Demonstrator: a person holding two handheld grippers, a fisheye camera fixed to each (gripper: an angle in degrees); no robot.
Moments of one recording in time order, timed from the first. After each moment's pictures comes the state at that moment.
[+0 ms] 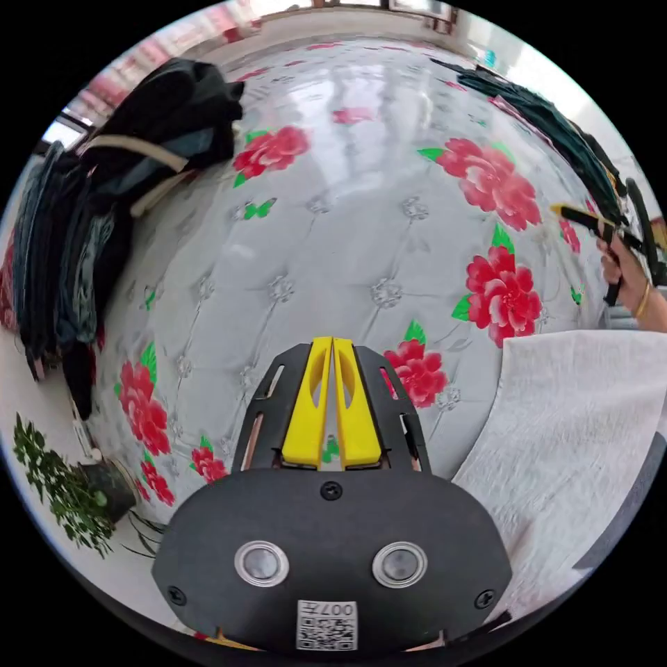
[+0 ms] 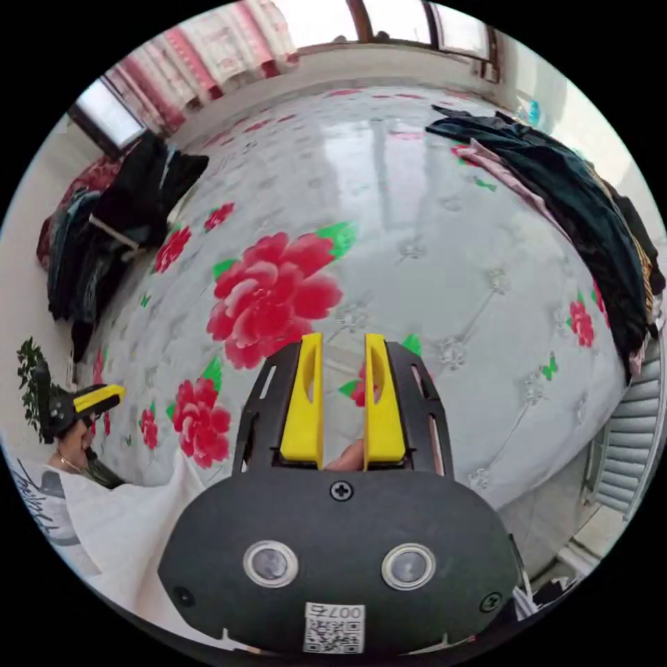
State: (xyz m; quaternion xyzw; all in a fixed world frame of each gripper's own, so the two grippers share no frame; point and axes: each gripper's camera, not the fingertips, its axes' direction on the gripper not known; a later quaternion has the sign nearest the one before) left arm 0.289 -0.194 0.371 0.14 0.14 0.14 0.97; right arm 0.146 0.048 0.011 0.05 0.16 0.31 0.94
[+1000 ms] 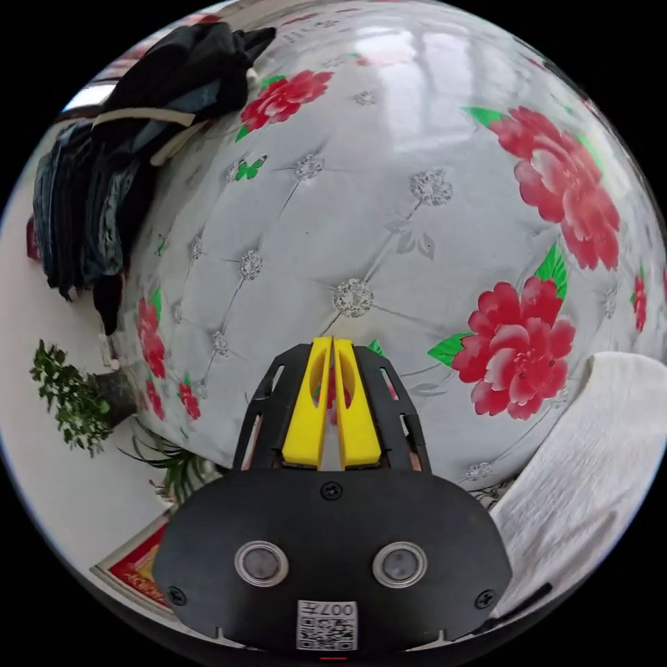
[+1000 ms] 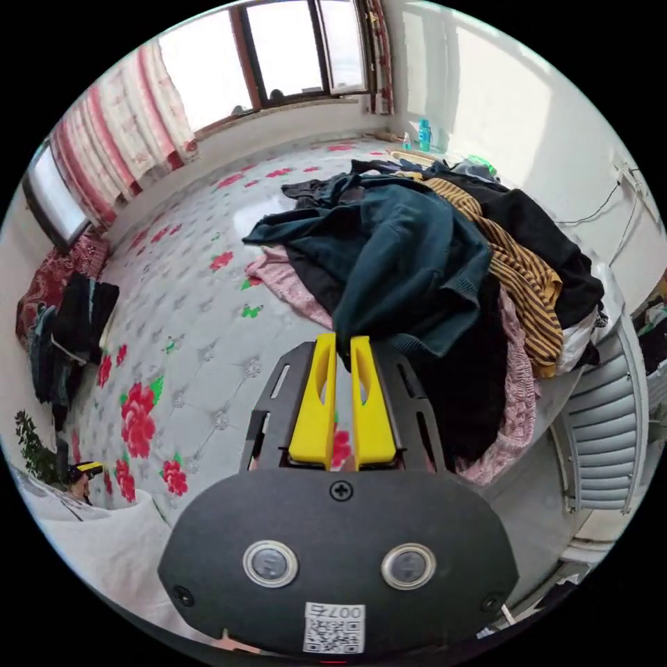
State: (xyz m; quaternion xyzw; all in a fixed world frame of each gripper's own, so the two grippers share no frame) left arm 0.279 -0.192 0.358 0.04 0.13 -0.01 0.99; right arm 0.389 0.108 -0.203 0.14 0.19 0.29 0.93
